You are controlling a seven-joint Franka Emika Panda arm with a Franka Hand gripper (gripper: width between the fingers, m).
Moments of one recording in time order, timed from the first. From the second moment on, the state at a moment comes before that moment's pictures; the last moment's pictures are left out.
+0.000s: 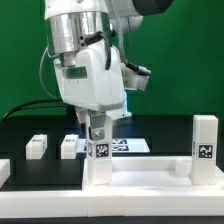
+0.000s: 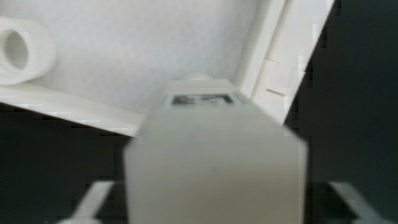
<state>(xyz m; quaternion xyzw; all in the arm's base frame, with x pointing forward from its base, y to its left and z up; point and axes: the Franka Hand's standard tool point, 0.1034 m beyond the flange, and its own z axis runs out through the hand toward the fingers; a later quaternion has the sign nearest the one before) 0.635 -0.064 0.102 -0.82 0.57 0.00 0.06</state>
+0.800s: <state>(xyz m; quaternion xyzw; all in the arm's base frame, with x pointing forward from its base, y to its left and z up) 0.636 -0.066 0.103 -0.84 0.53 0.00 0.06</state>
